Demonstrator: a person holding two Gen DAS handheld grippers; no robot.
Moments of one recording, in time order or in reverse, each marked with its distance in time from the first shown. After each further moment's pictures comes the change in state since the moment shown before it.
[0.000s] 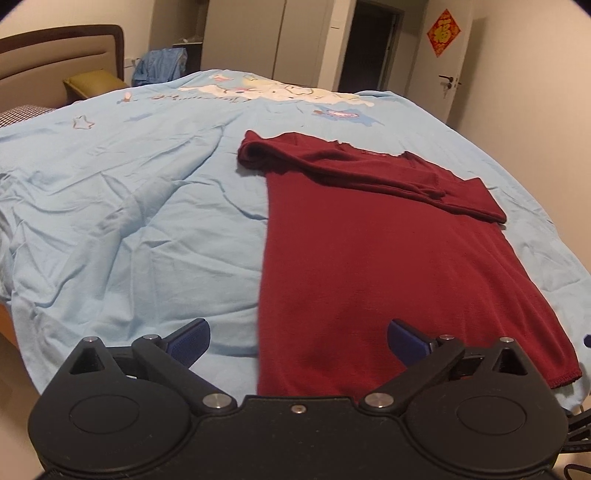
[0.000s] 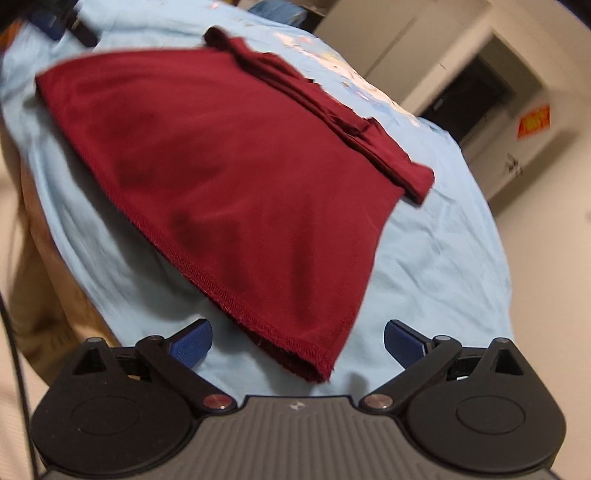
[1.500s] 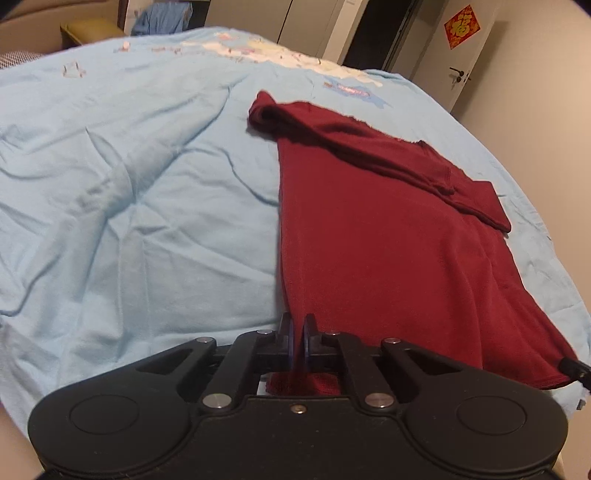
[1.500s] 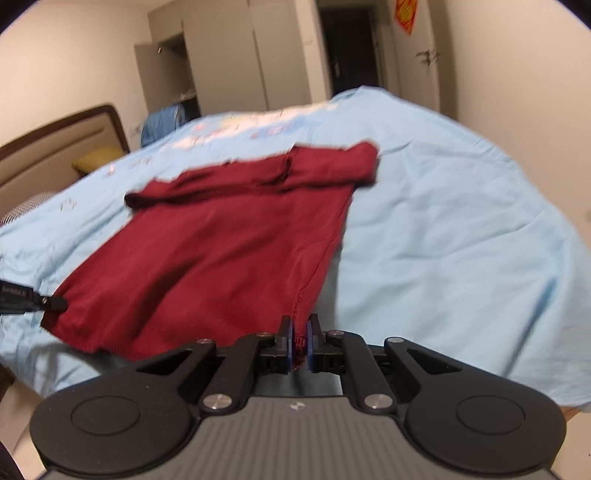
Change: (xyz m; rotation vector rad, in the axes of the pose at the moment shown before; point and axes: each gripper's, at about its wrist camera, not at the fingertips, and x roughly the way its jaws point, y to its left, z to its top) left arm 0.039 0.041 0.021 -0.120 0.106 -0.075; right arm -0.014 -0.078 -0.008 0.814 -0.157 0.208
